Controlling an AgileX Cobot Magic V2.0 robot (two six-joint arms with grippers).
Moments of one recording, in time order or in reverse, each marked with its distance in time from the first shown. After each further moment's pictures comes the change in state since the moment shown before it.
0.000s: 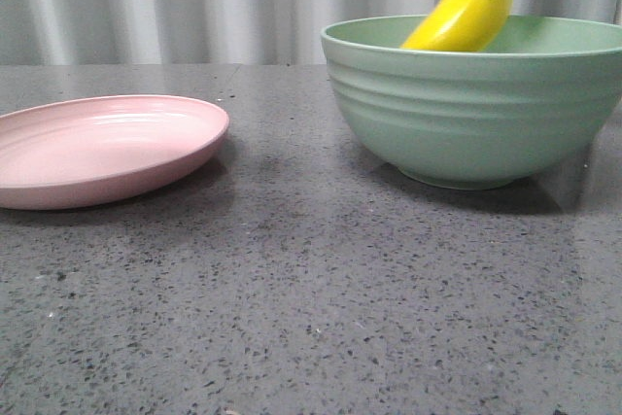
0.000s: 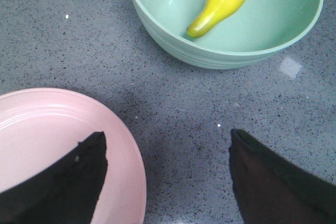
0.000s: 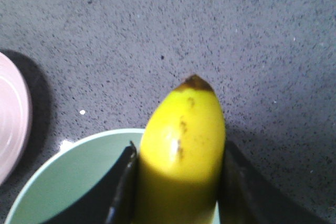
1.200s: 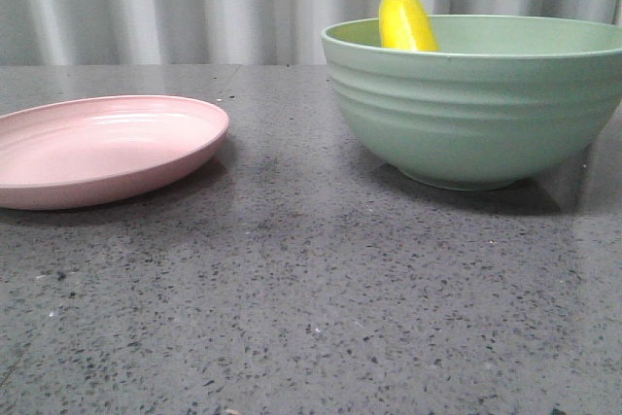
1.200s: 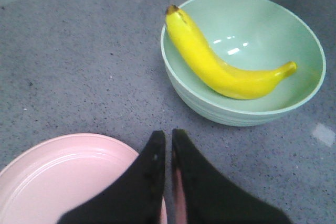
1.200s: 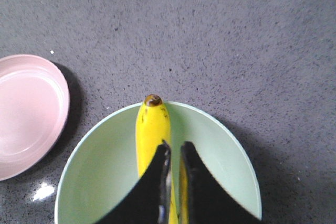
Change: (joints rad) left arm 0.000 -0.148 0.059 -0.010 -0.195 -0.032; right arm 0.002 -0.366 0.180 -0.040 -0.047 0.000
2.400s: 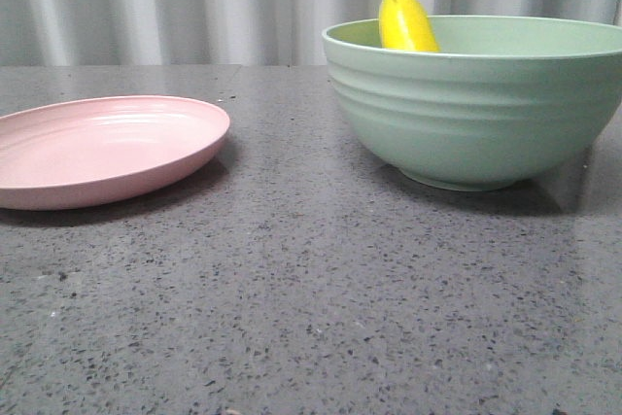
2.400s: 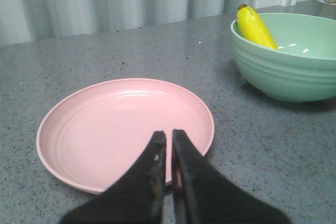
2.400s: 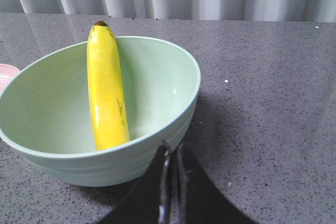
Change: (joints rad) left arm 0.000 -0.801 0.915 -0.068 -0.573 0.000; right arm 0.000 -0.931 1.231 -0.021 -0.799 0.000
